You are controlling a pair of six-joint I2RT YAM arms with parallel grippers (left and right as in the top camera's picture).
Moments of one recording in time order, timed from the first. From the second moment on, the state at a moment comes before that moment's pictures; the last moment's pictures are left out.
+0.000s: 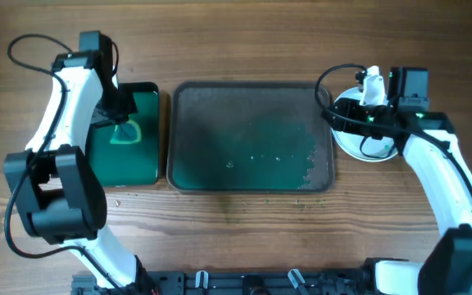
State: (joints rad) left arm 0.09 1.92 1.51 -1.07 -0.09 -0.22; right arm -0.04 1.50 1.00 -0.55 -0.50 0.17
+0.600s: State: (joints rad) left arm 0.11 1.81 1.50 -1.10 -0.10 -0.22; right arm -0.02 1.70 1.00 -0.47 -0.43 0.15
